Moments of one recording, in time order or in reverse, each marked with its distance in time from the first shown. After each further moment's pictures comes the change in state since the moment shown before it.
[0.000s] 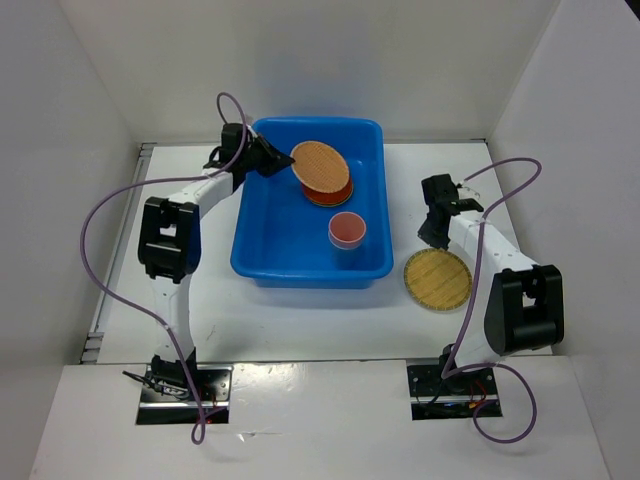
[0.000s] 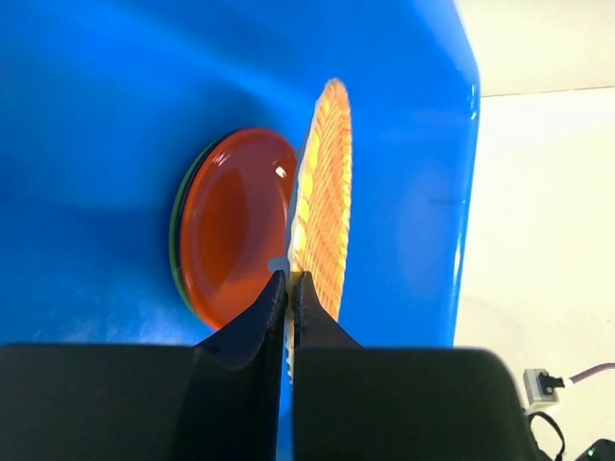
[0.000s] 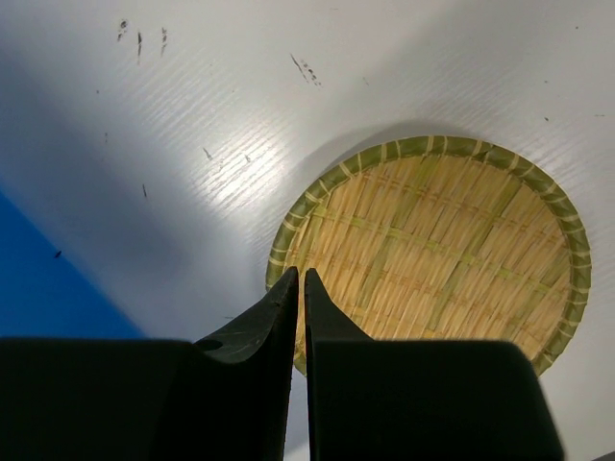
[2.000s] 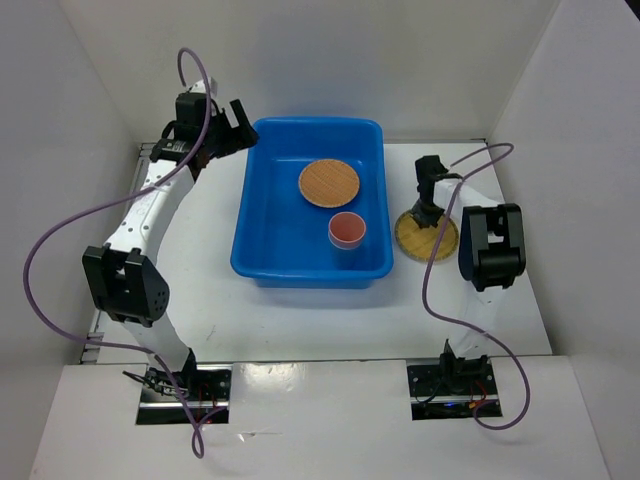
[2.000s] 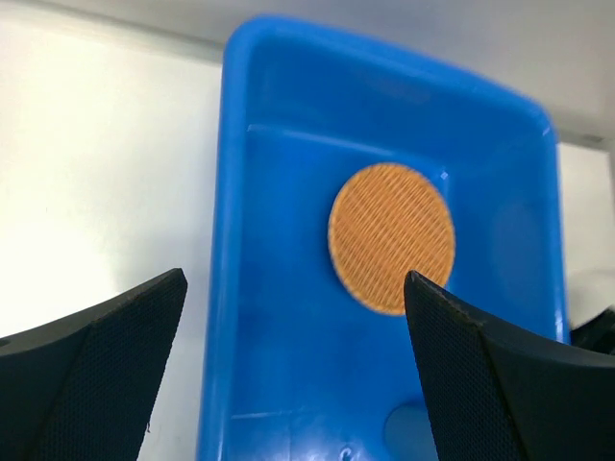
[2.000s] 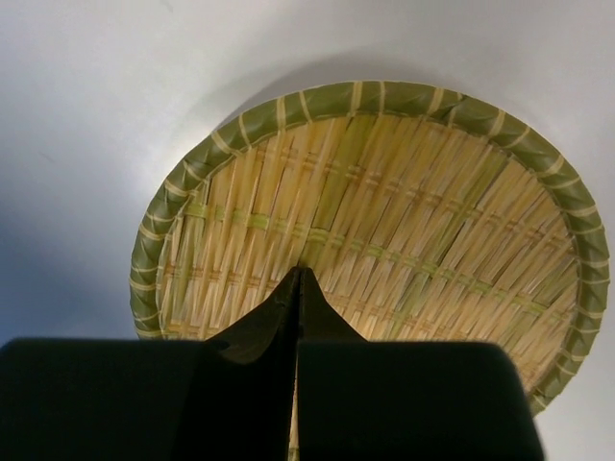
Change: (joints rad) left arm 0.027 -0.408 0.133 -0.550 -0.393 0.528; right arm -0.065 0.476 0.309 0.066 -0.048 -0.050
